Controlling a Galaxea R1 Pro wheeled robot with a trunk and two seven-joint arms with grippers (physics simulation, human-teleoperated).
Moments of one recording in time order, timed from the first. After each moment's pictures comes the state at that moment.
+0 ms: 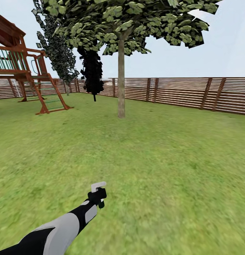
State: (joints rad) left arm -0.82 -0.16 0.20 -0.03 0.04 -0.28 -0.01; right arm -0.28 -0.06 -0.10 -0.10 0.04 -0.27 -0.22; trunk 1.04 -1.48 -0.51
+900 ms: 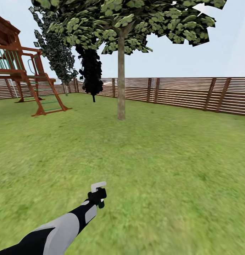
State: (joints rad) left arm -0.82 -0.16 0.20 -0.03 0.04 -0.28 -0.01; right arm -0.28 -0.06 -0.10 -0.10 0.04 -0.27 -0.22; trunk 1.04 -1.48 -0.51
